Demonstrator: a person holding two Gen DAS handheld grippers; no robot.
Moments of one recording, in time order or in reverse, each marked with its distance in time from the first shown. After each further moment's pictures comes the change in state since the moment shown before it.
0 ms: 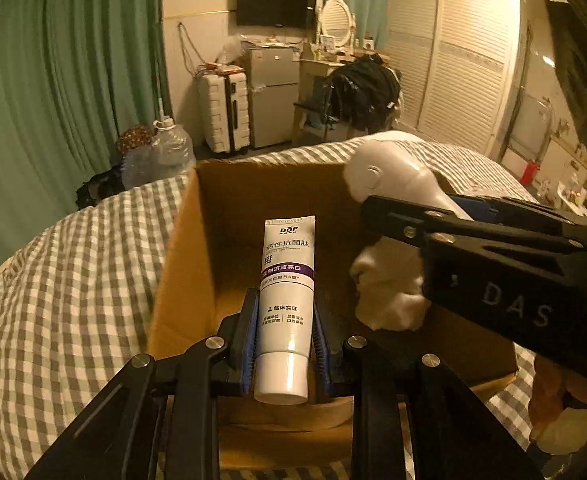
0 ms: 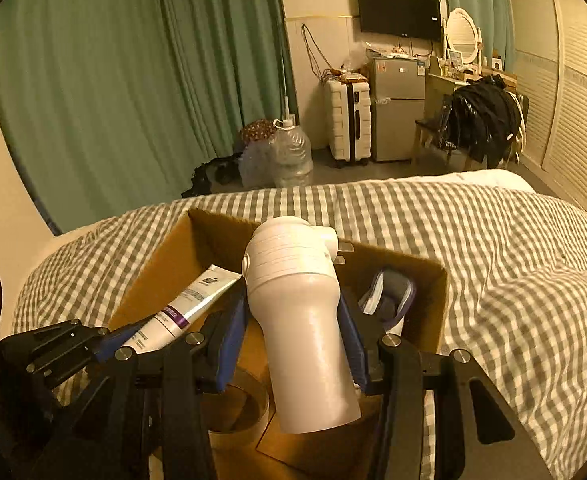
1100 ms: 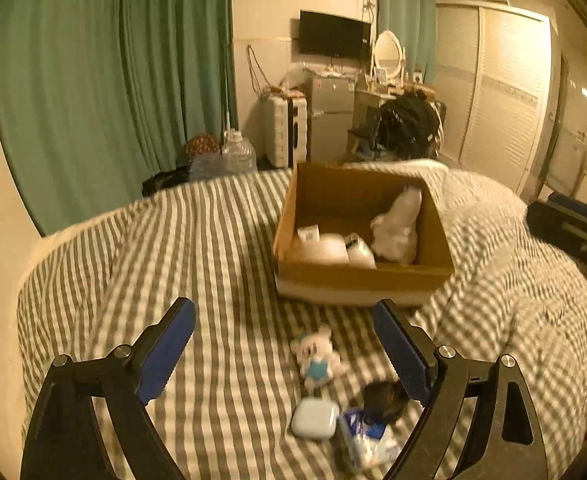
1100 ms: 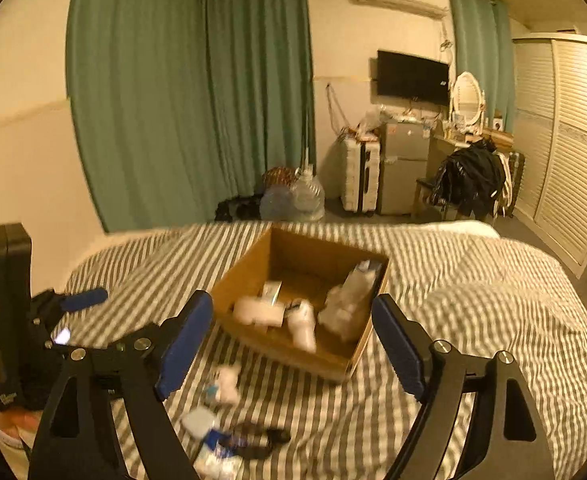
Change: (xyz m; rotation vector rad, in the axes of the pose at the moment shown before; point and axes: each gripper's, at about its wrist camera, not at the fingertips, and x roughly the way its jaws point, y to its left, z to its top) left arm -0.181 -0.005 -0.102 -0.131 -0.081 0.189; right arm -0.220 0.048 -0.071 -0.114 -0.168 0.017
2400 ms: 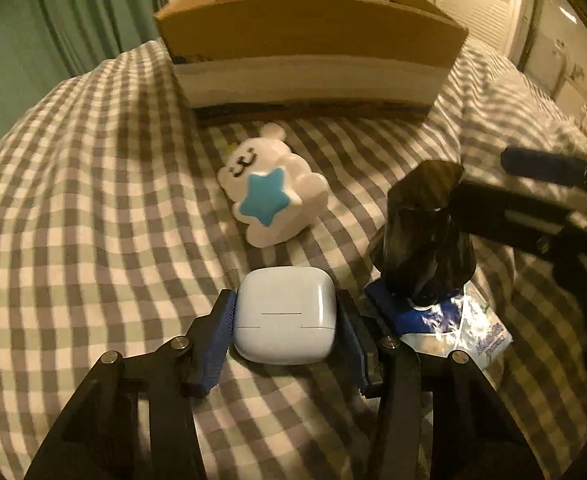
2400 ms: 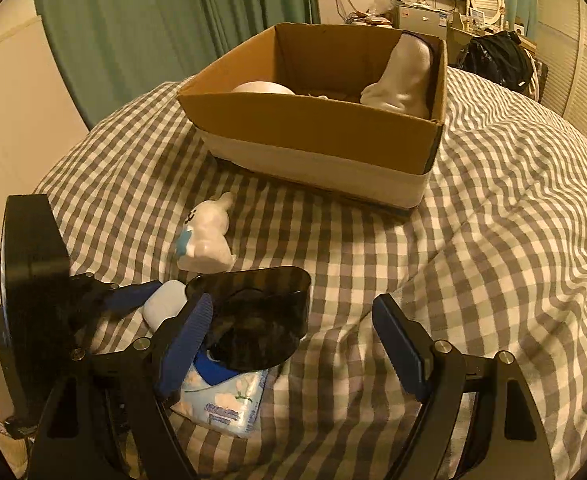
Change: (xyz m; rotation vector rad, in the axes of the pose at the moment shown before) left arm 0.100 -0.037 -0.126 0.180 0.332 -0.084; right arm 0.114 0.008 -0.147 0.066 0.364 0.056
